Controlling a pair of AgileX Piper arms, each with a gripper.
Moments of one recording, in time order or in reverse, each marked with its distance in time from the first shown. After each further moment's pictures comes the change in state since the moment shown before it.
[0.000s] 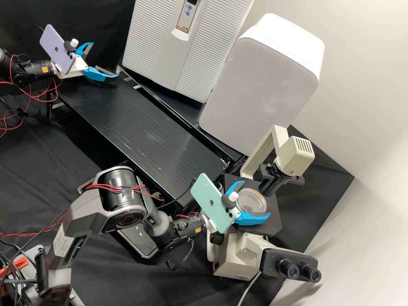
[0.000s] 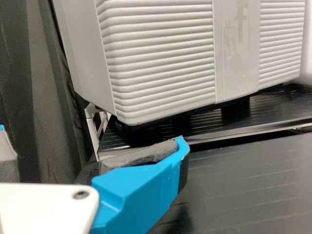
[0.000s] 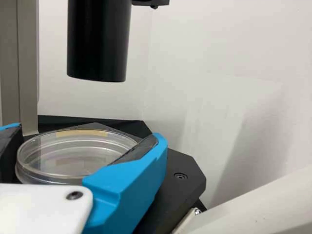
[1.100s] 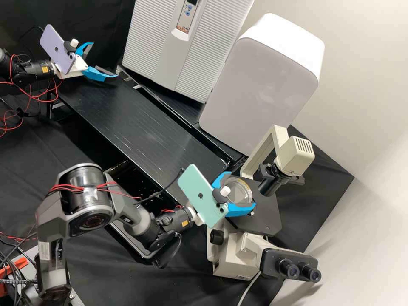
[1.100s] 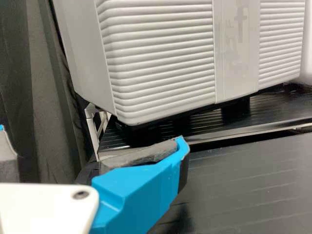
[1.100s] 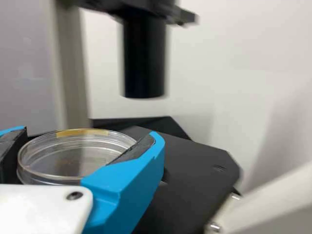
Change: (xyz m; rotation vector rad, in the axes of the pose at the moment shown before) left arm 0.000 0.000 0.000 0.000 0.000 0.000; right arm -0.046 0.010 -0.042 0.136 0.126 -0.053
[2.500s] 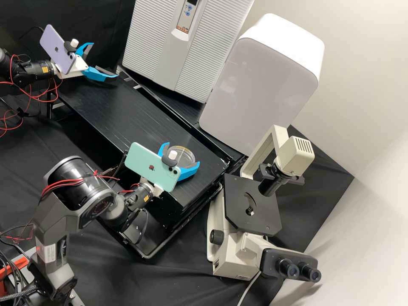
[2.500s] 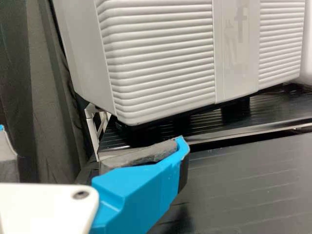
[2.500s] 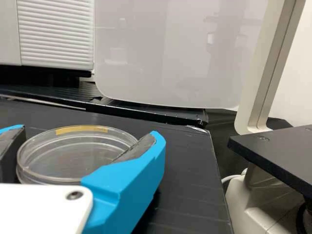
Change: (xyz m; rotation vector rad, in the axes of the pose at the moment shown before) left arm 0.000 0.000 0.000 0.000 0.000 0.000; right arm -0.041 -0.101 -0.055 -0.102 0.226 -0.298
